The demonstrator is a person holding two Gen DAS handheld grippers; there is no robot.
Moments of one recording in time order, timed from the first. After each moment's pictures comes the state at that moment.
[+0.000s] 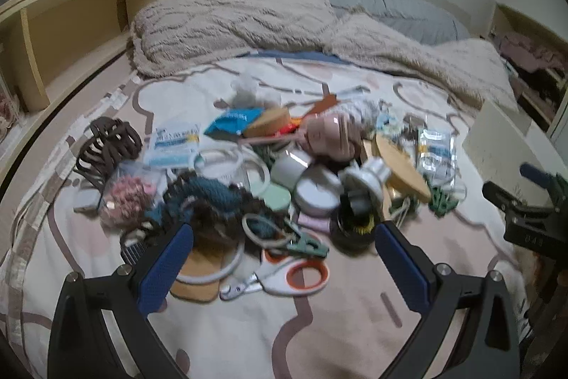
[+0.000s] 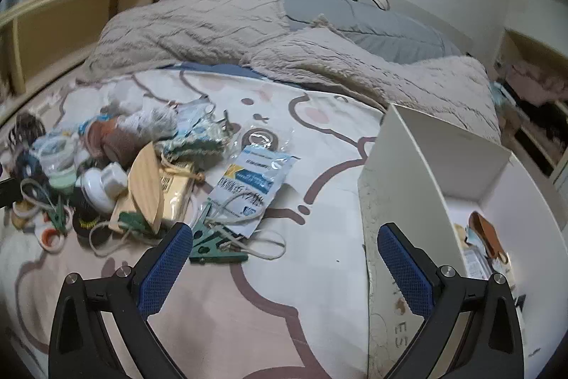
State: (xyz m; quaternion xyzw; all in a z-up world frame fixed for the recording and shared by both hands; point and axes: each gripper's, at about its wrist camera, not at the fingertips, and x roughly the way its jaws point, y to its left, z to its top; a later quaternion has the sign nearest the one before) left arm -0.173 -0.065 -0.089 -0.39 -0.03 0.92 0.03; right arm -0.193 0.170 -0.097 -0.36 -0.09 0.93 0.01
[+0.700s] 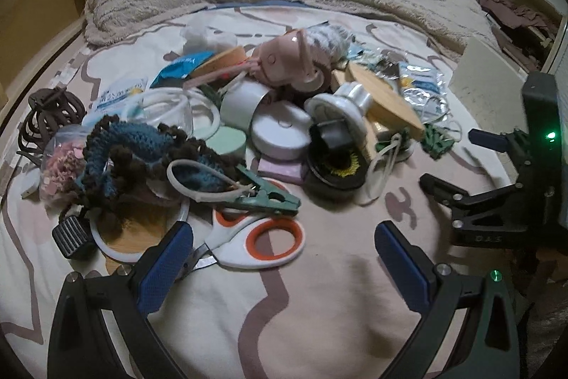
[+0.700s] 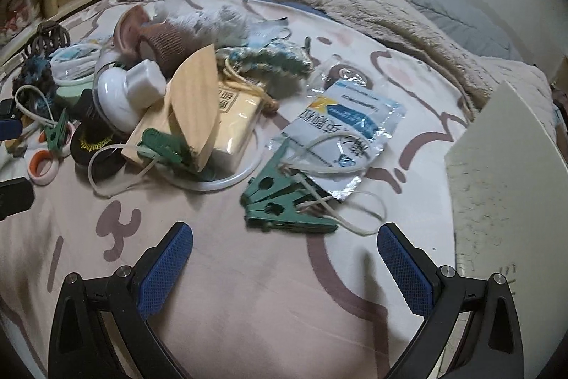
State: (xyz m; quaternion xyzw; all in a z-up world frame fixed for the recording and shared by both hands) left arm -0.184 -0.041 -0.134 -0.46 0.00 0.88 0.09; right arm -0.216 0.128 -0.162 -0.44 -0.15 0.88 -0.07
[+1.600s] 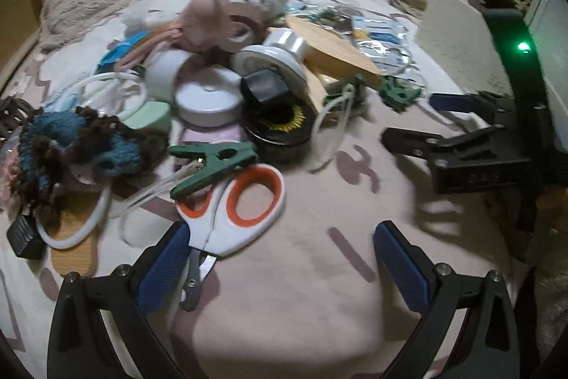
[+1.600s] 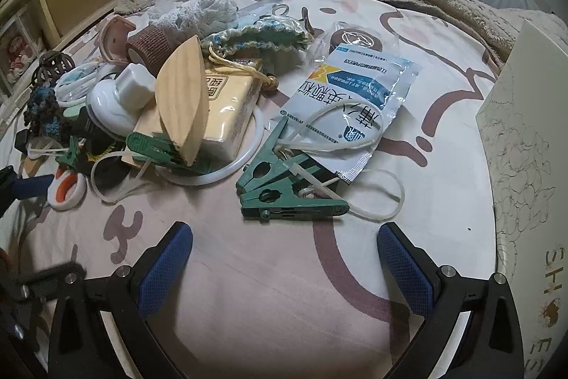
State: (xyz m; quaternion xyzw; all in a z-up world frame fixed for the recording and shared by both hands) left arm -0.177 -0.010 -0.150 -0.50 0.03 0.85 0.17; right arm -0.226 0.153 -0.174 -0.48 -0.06 0.87 -0.12
